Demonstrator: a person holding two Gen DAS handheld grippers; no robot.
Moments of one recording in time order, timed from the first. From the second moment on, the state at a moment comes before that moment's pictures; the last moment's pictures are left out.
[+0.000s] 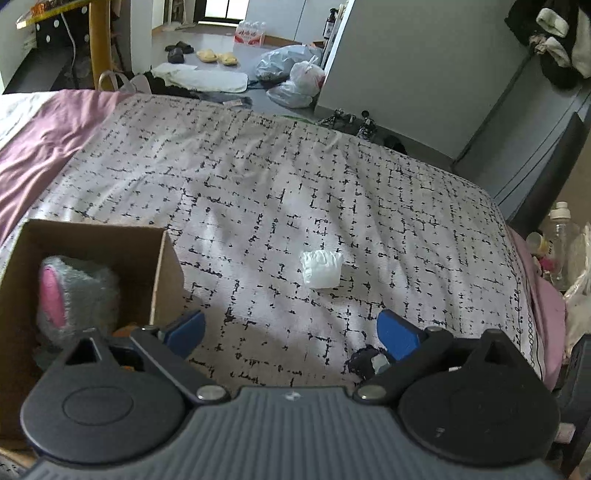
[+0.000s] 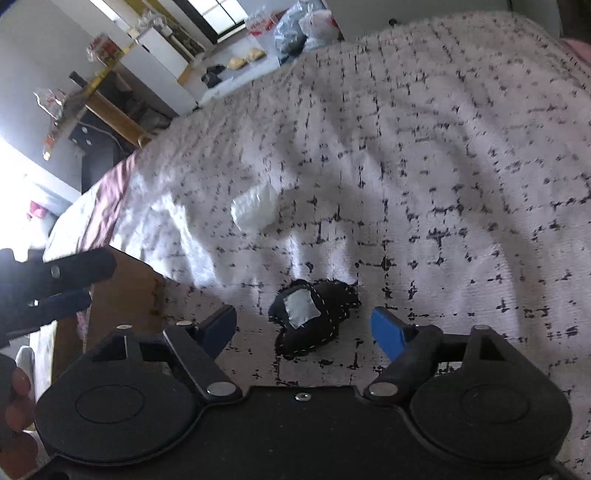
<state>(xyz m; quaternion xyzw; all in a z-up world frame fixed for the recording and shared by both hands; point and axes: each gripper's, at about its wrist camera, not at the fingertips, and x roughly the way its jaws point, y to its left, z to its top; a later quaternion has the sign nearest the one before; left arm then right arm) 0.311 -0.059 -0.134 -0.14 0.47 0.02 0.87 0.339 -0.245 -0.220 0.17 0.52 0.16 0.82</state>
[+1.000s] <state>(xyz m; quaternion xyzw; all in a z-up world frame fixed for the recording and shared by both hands) 0.398 -0.107 -0.219 -0.12 0.49 0.02 0.86 0.368 -0.258 -0.243 0.17 0.50 0.13 0.84</state>
